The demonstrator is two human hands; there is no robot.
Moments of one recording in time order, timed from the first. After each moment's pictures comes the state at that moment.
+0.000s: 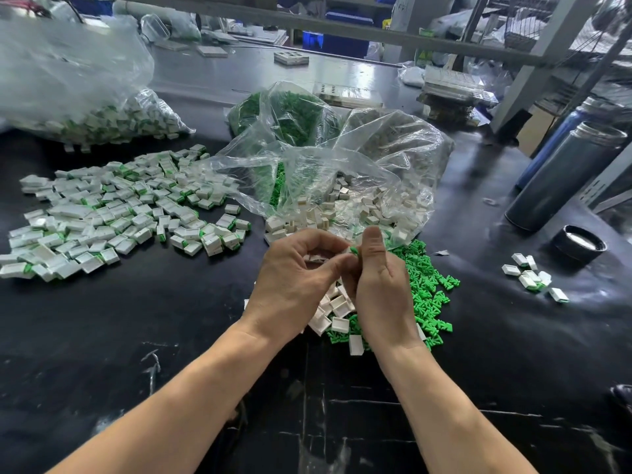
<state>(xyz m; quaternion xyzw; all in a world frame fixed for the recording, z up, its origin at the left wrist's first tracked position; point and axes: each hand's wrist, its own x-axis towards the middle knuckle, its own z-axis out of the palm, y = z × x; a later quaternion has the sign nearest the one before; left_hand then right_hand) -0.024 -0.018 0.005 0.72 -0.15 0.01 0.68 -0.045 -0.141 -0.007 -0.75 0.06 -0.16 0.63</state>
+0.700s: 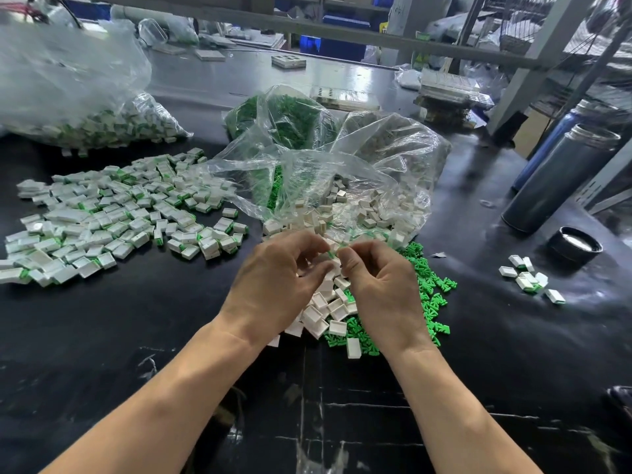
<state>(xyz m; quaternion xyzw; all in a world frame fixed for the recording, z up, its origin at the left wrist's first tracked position) -0.012 0.003 0.000 0.87 -0.20 0.11 0.44 -0.046 -0.155 -0.005 -0.80 0.06 -0.18 0.57</state>
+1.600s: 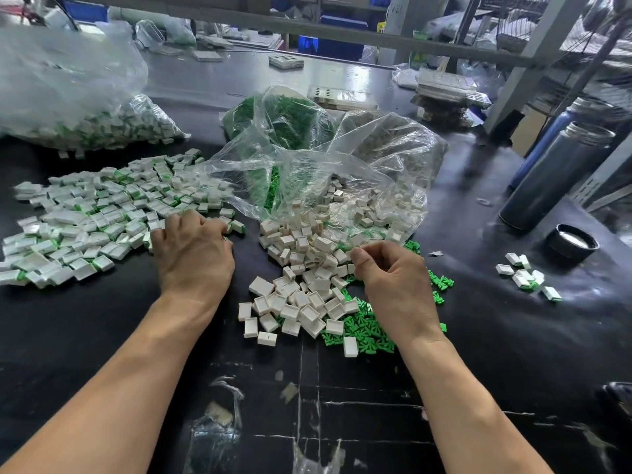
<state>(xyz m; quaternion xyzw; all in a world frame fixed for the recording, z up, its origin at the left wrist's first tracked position) 0.040 0.061 -0.016 0.98 0.05 0.18 0.10 -0.041 -0.177 -0.012 -0.80 0.11 -0.16 0.57</state>
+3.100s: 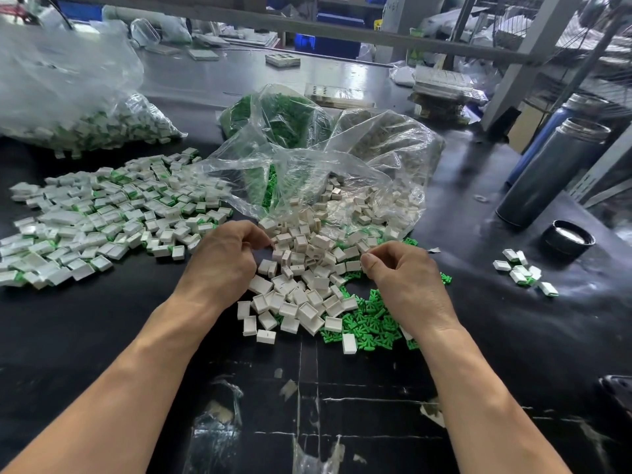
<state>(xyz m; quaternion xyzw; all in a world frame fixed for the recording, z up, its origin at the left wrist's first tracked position) 0.024 0.044 -0.001 0.92 -0.06 0.05 0.38 -0.044 -0.197 0.000 -0.88 0.15 -0.11 0.43</state>
